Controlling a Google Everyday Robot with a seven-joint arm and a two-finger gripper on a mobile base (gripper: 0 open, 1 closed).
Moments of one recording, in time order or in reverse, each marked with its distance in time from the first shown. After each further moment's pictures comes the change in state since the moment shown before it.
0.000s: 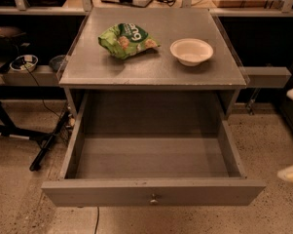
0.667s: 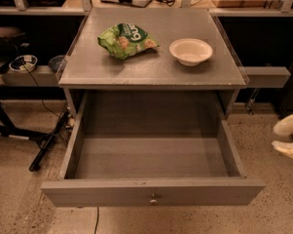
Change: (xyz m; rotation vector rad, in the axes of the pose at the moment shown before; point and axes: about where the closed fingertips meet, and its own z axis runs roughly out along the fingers) arm 0.003 0.006 0.005 -0.007 -0.013 0.017
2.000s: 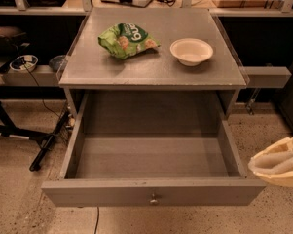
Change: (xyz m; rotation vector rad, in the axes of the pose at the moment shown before) arm 0.018 0.054 0.057 -0.328 -0.240 0.017
